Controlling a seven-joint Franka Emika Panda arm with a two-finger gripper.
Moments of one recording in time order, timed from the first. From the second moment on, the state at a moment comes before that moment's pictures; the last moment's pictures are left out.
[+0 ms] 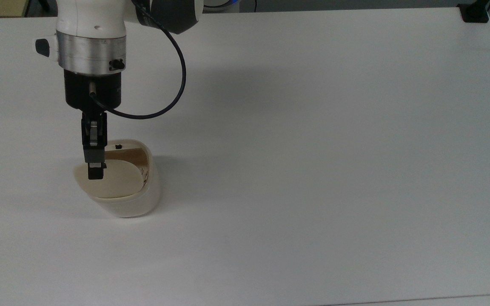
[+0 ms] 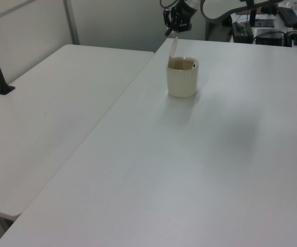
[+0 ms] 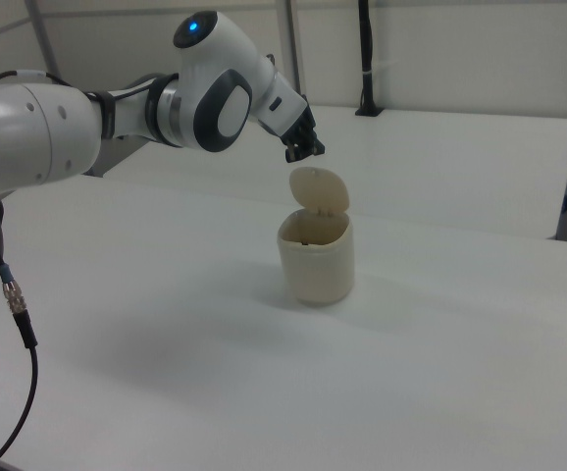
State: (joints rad) arm -0.05 0.45 -0.10 -1.41 -0.02 2.54 1.19
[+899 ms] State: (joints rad) arm -0.05 0.43 -0.10 -1.46 -0.13 2.41 1.17
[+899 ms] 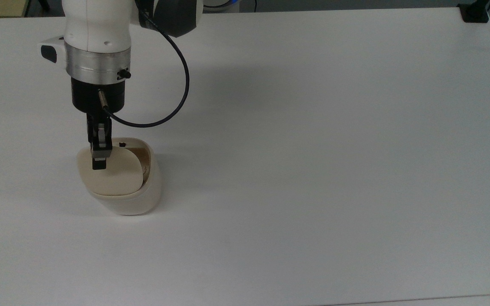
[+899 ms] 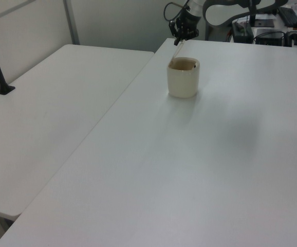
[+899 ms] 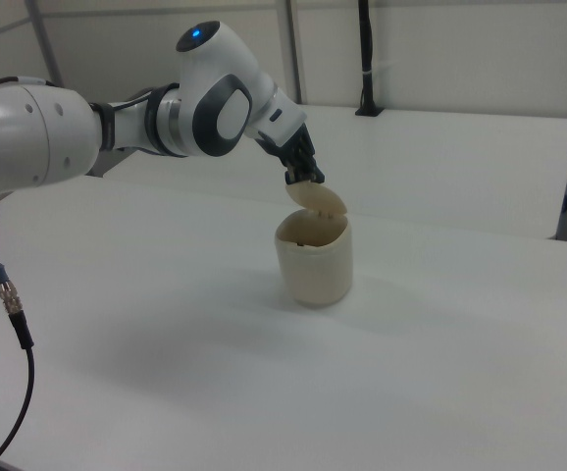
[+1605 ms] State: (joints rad) arm -0.05 0.40 -0.10 -1.50 -0.13 2.29 1.04
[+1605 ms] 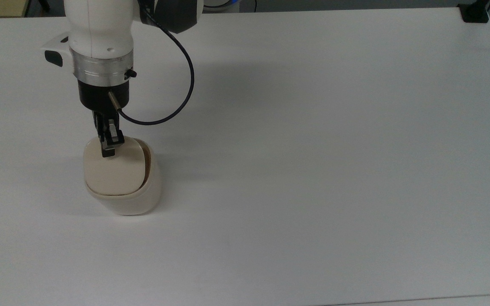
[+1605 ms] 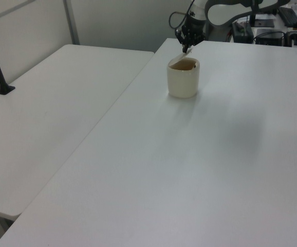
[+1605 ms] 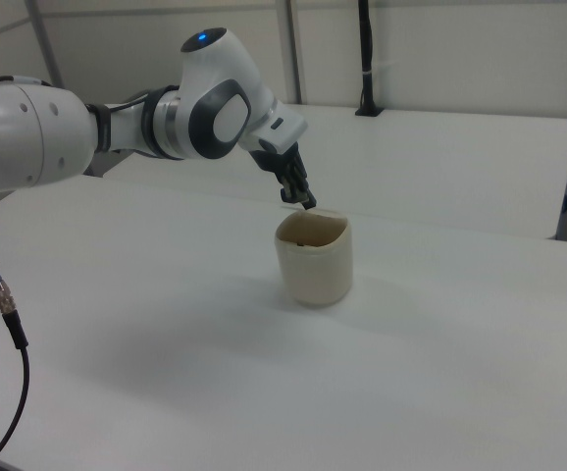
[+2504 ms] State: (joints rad) arm -0.04 0.40 -0.10 -1.57 -0.15 2.29 0.99
